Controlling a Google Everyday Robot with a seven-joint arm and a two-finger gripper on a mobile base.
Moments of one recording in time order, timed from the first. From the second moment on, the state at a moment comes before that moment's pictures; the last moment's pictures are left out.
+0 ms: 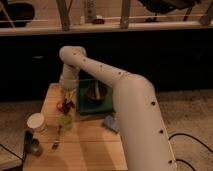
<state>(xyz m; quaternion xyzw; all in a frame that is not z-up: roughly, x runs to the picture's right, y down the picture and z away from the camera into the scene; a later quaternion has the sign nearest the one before) -0.211 0.061 0.774 -0.31 -0.41 -0.47 0.71</state>
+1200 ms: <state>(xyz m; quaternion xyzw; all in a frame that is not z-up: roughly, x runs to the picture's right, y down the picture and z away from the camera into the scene) -0.214 0.081 0.762 -0.32 -0.42 -0.50 0.69</state>
